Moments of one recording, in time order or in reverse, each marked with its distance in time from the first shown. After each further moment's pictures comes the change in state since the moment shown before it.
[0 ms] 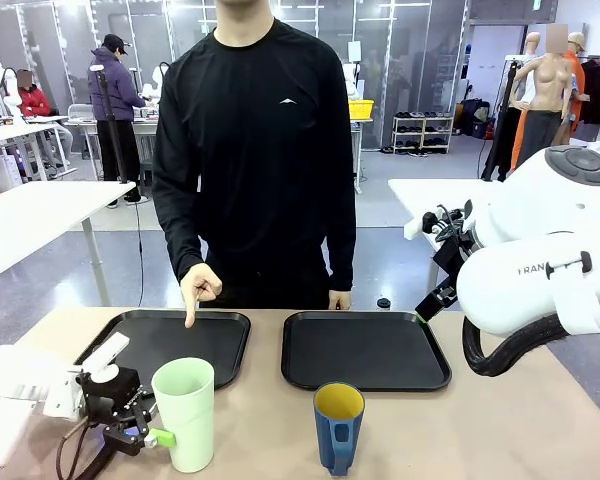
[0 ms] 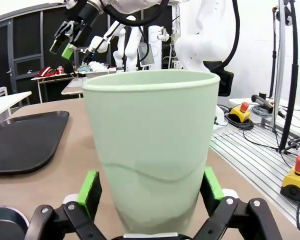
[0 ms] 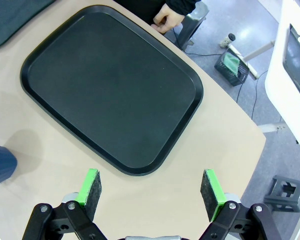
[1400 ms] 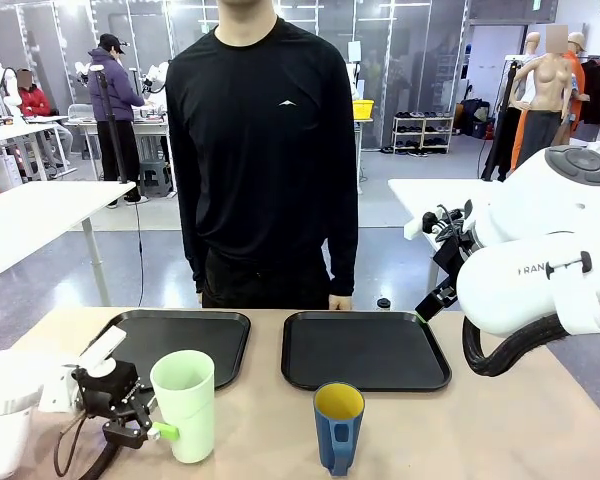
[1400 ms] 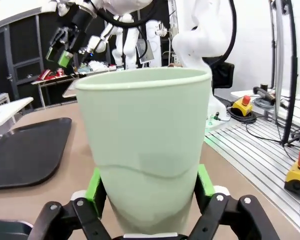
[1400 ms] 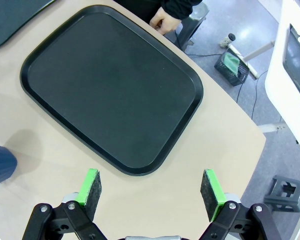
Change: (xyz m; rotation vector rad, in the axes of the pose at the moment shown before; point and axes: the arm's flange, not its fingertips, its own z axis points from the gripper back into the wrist) left arm 0.028 -0.004 0.000 0.008 0.026 -0.073; right arm 0.000 0.000 0.000 0.000 0.000 0.000
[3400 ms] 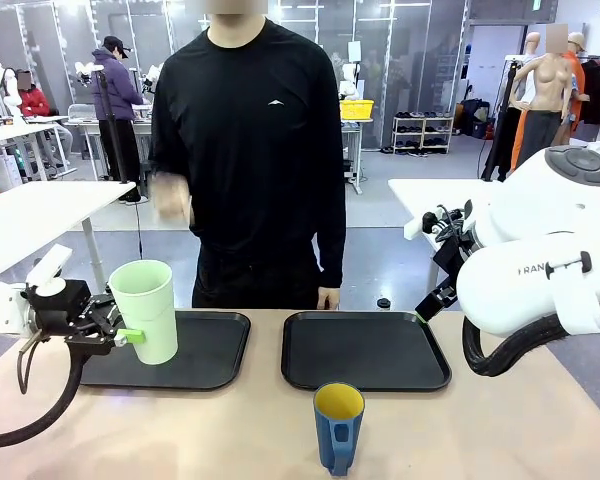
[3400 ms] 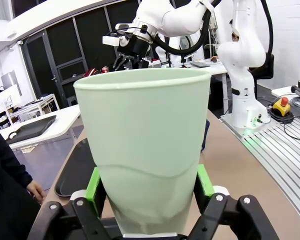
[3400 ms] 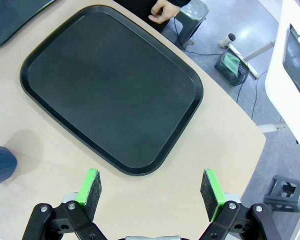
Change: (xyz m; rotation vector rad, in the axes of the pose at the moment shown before) left arm 0.106 0.040 0.087 0.212 0.056 -0.130; right arm 0.000 0.000 0.000 0.000 0.000 0.000
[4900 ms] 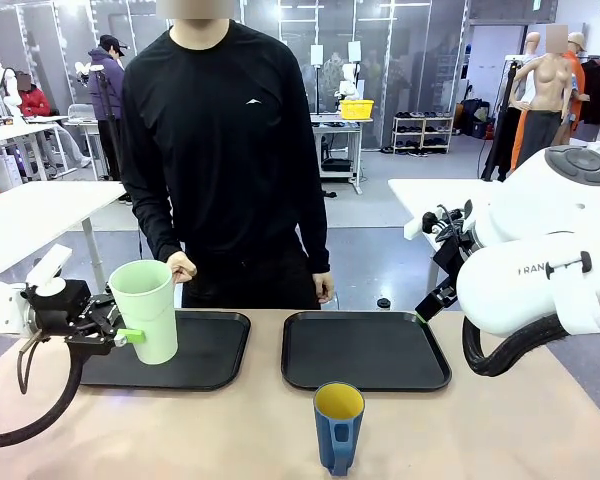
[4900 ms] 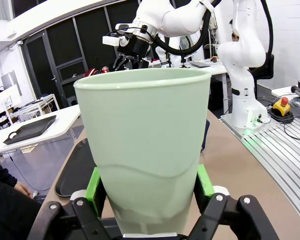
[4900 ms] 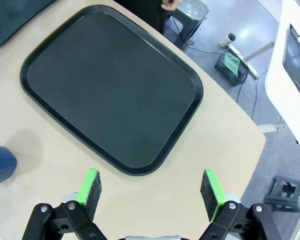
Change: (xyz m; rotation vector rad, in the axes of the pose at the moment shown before) left arm 0.000 0.000 0.000 0.000 0.000 0.000; right arm 0.000 0.000 0.000 0.000 0.000 0.000
